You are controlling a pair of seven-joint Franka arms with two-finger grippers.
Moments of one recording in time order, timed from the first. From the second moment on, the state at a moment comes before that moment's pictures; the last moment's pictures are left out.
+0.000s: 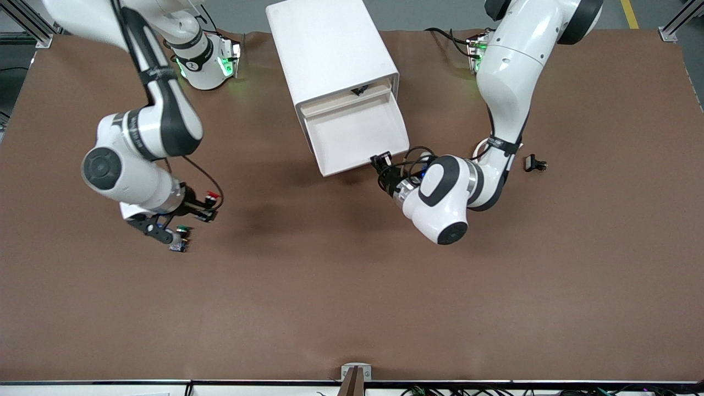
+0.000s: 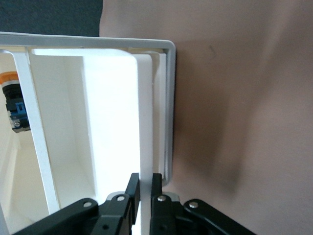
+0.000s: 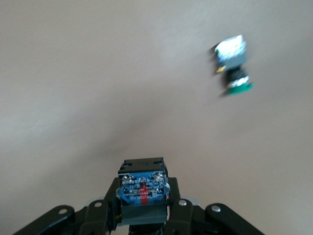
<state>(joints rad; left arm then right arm) -0.51 0.80 0.02 -1.35 -0.81 1.52 -2.28 0.28 0.28 -0.03 -1.89 0.12 2.10 0.68</state>
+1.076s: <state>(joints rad) -0.36 0.73 0.15 -1.23 -0.81 1.53 -2.01 0.86 0.30 -0.03 -1.75 0.10 2.11 1.50</state>
